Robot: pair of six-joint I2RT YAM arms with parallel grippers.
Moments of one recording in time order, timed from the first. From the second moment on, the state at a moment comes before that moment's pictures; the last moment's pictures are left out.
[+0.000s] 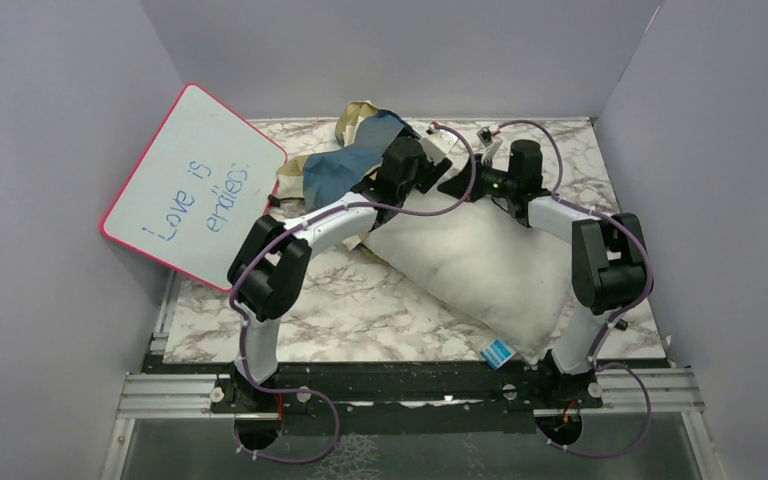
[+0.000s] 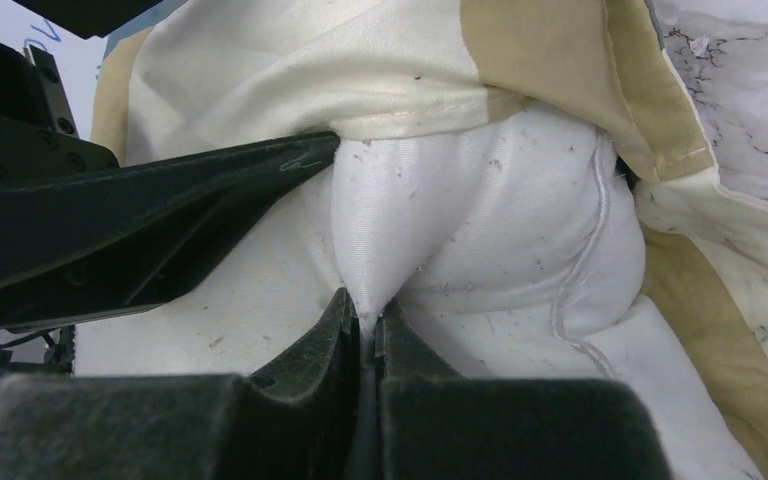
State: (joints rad) left arm -0.70 1.95 1.49 0.21 -0.25 0.35; right arm 0.18 1.83 1.09 0.36 -0.82 0.32
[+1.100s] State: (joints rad) left arm -0.83 1.91 1.45 0.19 -0.22 0.30; right arm 0.18 1.83 0.95 0.61 -0.81 0.53
